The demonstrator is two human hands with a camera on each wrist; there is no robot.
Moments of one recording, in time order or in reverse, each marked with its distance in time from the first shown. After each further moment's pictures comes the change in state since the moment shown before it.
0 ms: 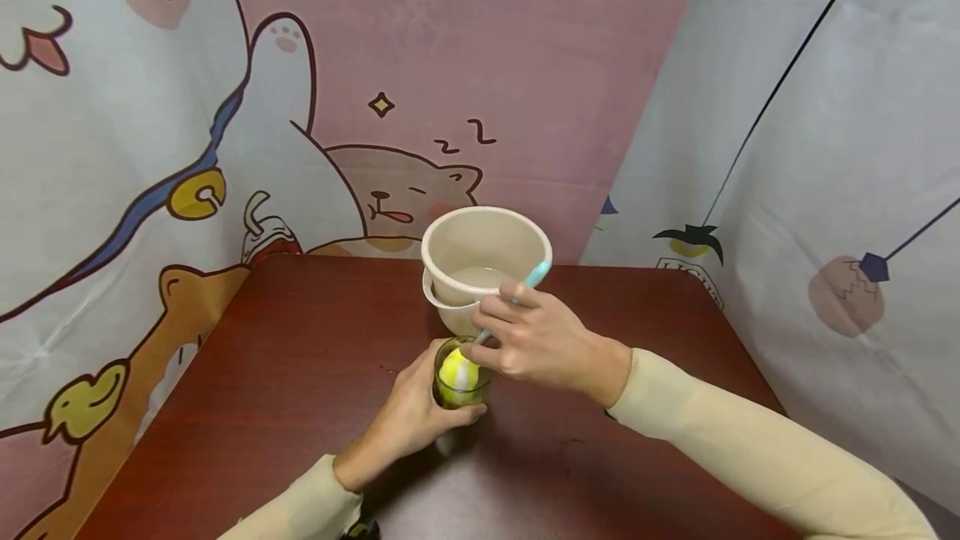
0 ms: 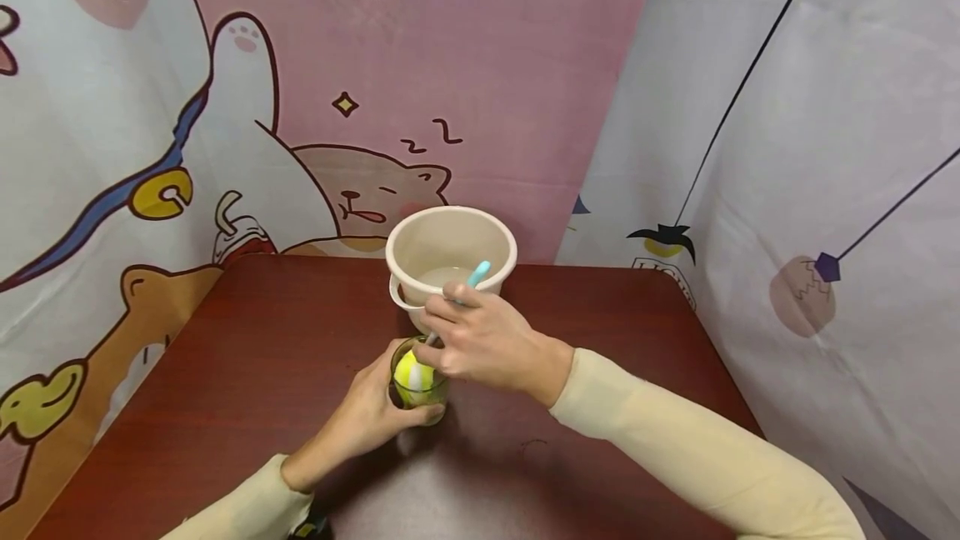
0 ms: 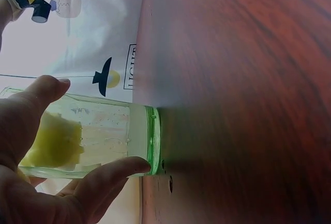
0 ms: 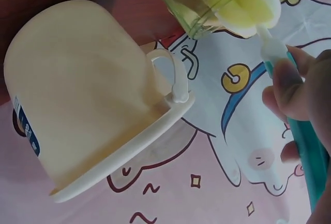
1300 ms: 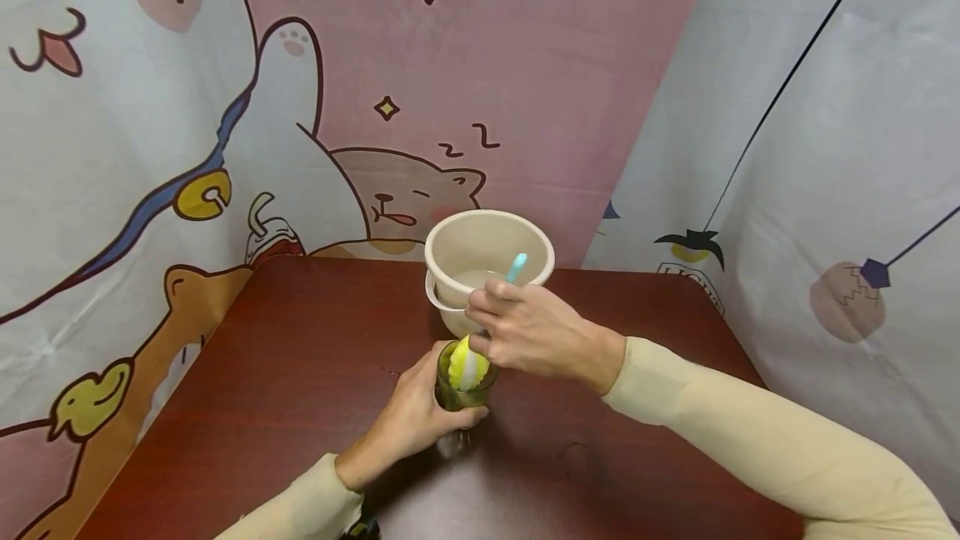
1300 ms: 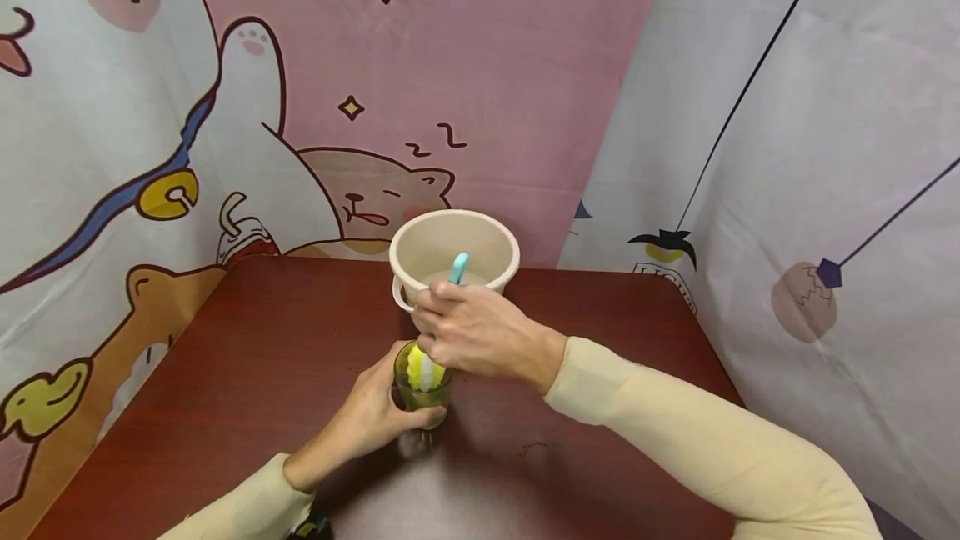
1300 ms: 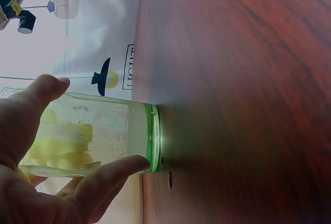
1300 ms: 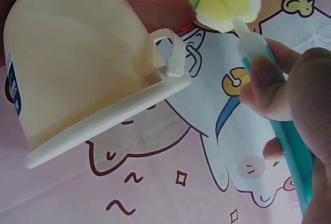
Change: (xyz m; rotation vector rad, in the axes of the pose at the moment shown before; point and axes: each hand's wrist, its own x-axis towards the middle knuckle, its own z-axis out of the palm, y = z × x) left_hand -0.001 -0.001 -0.002 0.002 -0.009 0.013; right_hand 0.017 0.012 -0.005 -0.141 -0.186 -0.132
